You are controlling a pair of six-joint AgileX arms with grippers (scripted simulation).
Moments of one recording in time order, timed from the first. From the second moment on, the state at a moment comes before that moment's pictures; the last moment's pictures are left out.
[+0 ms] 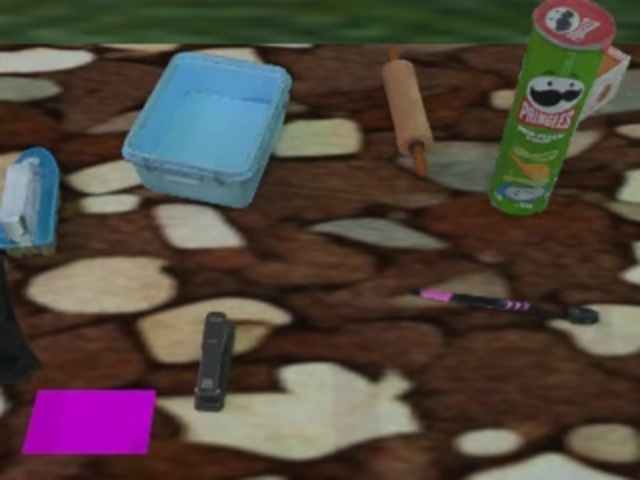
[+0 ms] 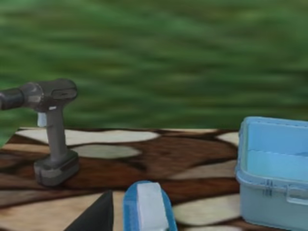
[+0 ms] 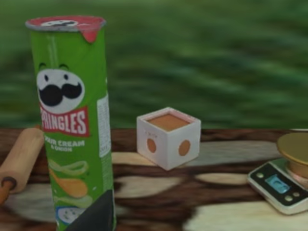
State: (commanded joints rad) left arm 0.00 0.00 0.00 0.00 0.00 0.00; right arm 0.00 0.00 0.00 0.00 0.00 0.00
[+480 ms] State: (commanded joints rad) left arm -0.07 0.22 0.21 -0.15 0.00 -0.06; right arm 0.00 0.00 0.00 0.00 0.00 0.00
